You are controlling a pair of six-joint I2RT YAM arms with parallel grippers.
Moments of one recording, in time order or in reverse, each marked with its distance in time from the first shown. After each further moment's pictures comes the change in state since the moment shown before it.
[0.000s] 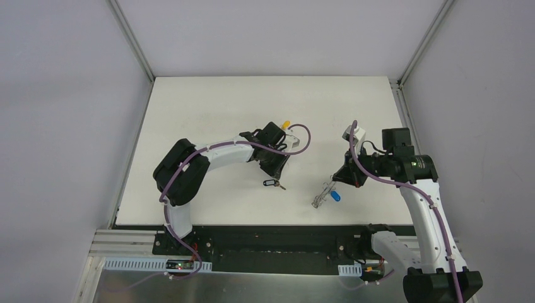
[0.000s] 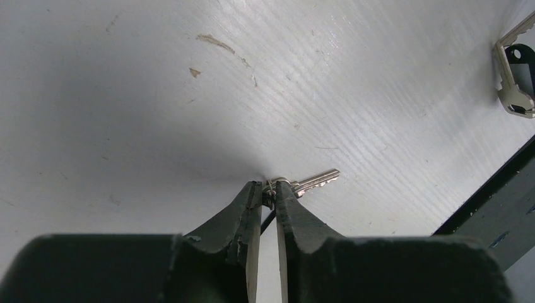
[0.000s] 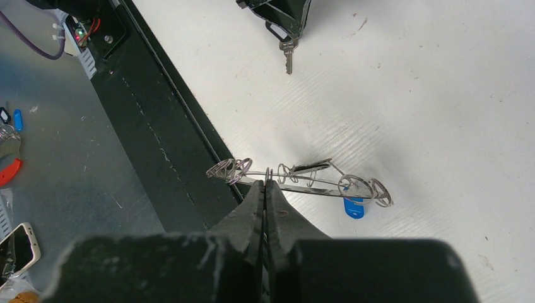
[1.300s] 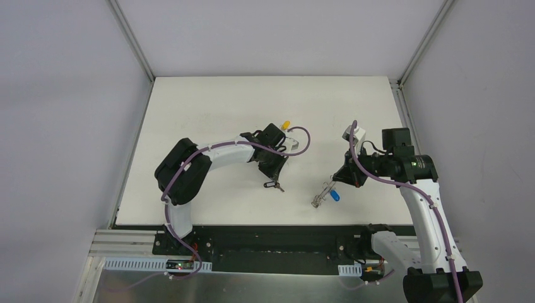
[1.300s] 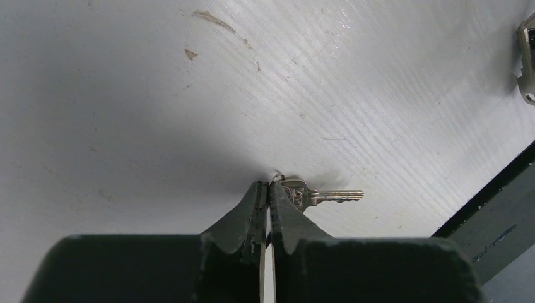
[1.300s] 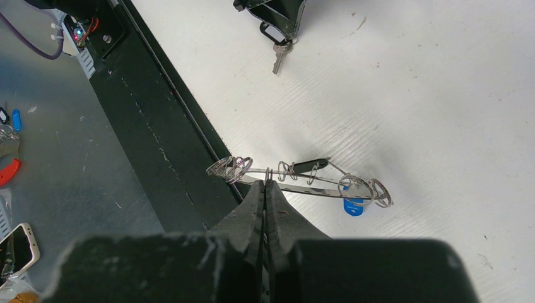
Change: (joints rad) left arm 0.000 0.014 -0.004 -0.028 0.000 0.008; right arm 0.000 0.000 0.000 0.000 0.004 0.000
